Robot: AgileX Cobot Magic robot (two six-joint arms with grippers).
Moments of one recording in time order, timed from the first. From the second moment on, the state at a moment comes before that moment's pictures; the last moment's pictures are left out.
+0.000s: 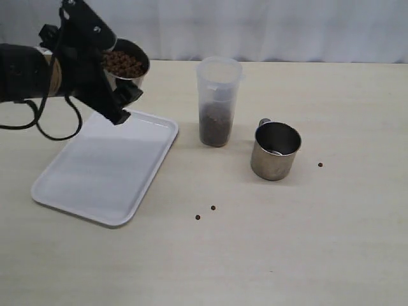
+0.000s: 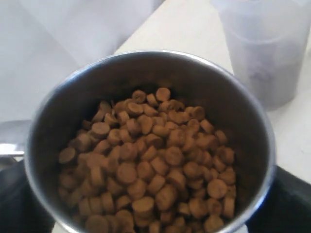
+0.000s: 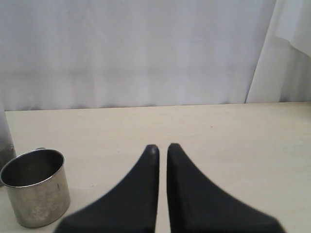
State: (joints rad) left arm -0.39 1.58 -0.88 1.29 -0.07 -0.73; right arm 0.05 0.03 0.00 -0.08 0.16 0.06
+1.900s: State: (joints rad) left arm -0.75 1.95 -1.36 1.72 0.55 -0.64; right arm 0.05 0.03 0.00 -0.08 0.16 0.06
